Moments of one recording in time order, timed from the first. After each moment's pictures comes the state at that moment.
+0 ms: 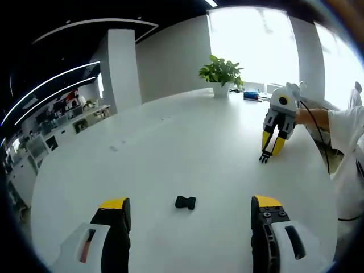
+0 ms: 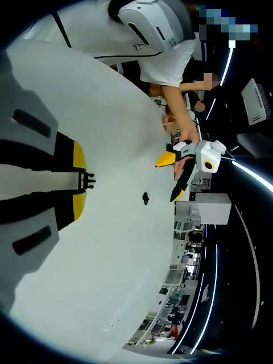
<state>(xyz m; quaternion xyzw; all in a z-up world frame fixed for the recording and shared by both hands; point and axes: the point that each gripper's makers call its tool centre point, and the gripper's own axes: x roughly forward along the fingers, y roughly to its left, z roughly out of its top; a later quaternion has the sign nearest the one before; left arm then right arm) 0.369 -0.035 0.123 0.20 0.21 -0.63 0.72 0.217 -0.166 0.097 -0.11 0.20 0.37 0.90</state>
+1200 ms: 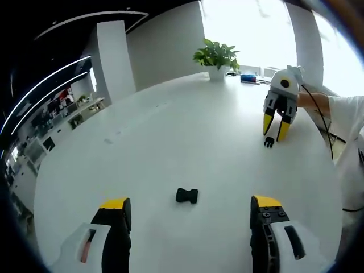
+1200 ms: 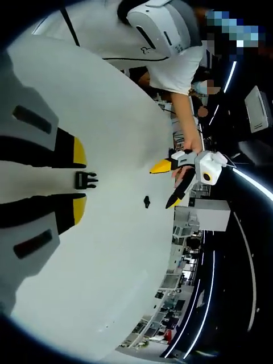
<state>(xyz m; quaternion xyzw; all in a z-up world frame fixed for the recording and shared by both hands) 0.372 -0.041 0.106 0.25 0.23 -0.63 0.70 0.215 -0.166 0.095 -0.13 0.20 0.38 0.90</state>
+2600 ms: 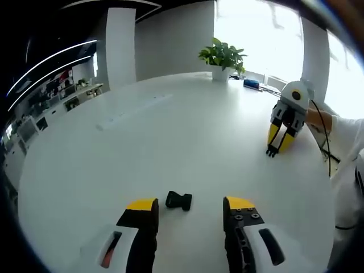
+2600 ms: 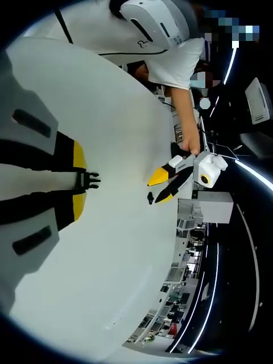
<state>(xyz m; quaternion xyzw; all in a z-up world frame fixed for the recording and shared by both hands) 0.364 -0.055 0.086 0.21 0.28 -0.63 0.69 0.214 -0.163 0.087 -0.12 0.21 0.35 0.90</state>
